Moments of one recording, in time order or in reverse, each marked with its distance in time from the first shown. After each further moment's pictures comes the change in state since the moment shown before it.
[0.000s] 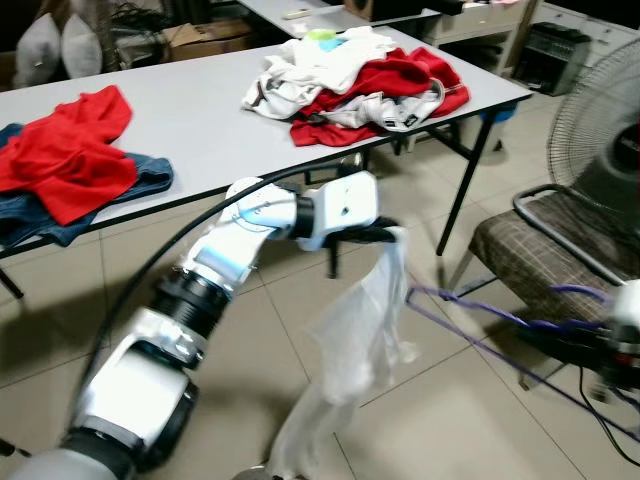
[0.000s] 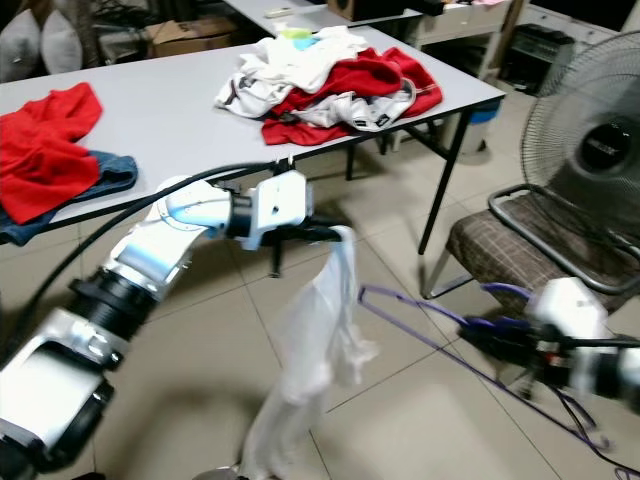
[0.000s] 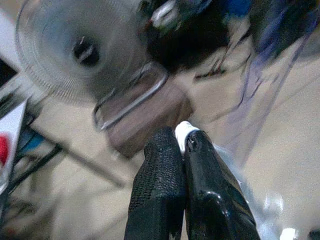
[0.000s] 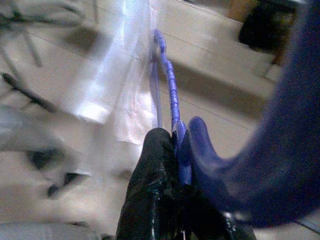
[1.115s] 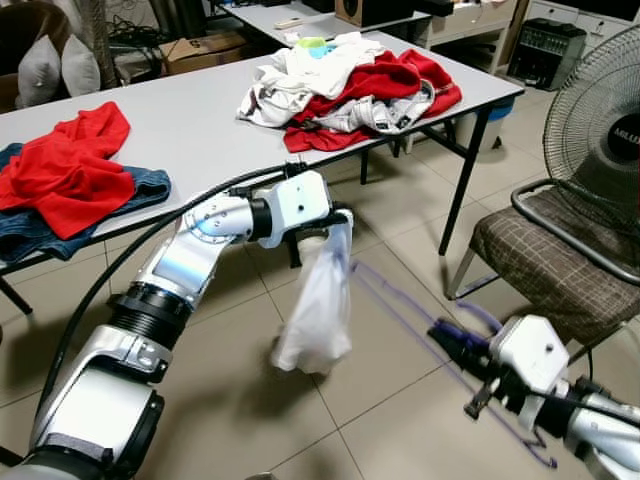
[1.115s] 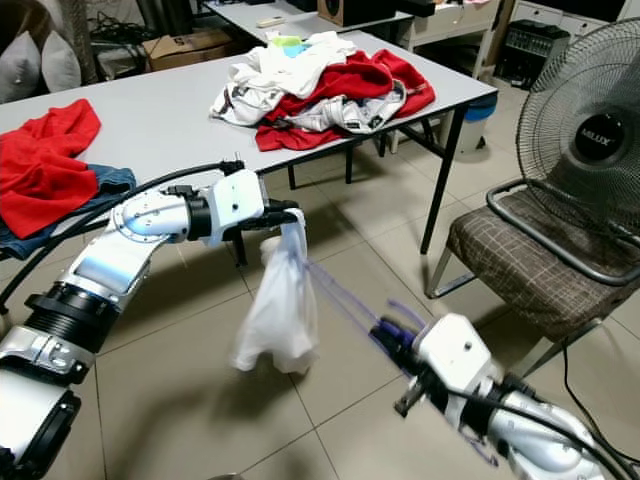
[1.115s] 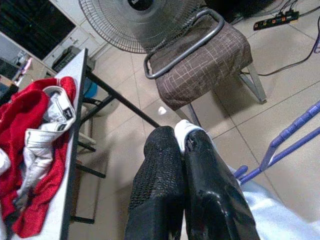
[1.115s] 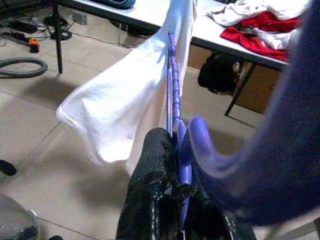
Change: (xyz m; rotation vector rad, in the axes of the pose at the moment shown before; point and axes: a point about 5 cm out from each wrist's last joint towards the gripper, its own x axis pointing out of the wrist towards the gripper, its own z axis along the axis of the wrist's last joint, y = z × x) left arm -0.049 0.009 -0.038 0.054 0.206 0.244; right arm 0.045 0.097 0.031 0.030 -0.214 -0.085
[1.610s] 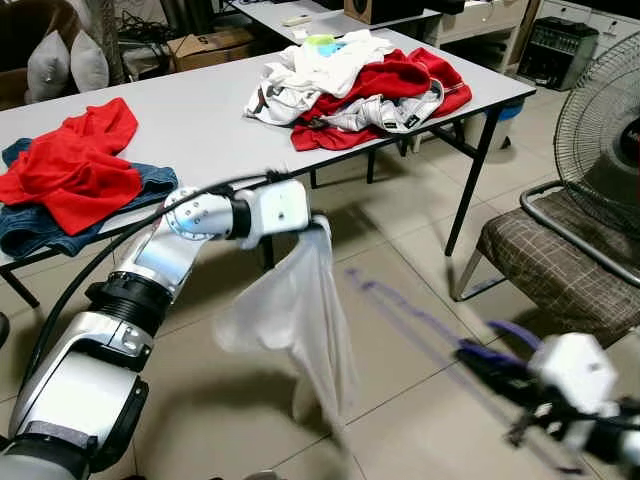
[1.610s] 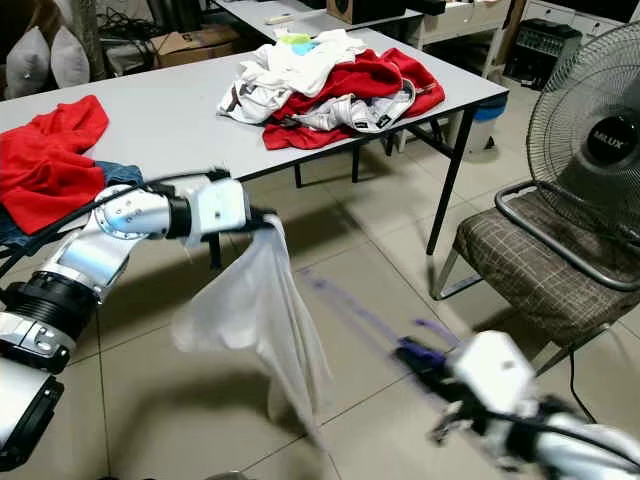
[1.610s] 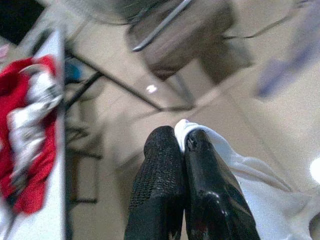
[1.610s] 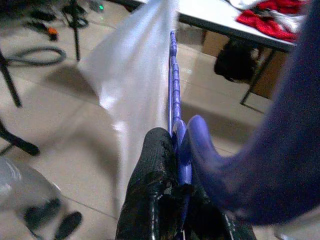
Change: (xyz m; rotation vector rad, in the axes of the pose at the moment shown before) left arm -0.013 0.002 -0.021 0.083 0.080 -0.133; right arm -0.039 -0.013 -0.002 0.004 0.065 0.038
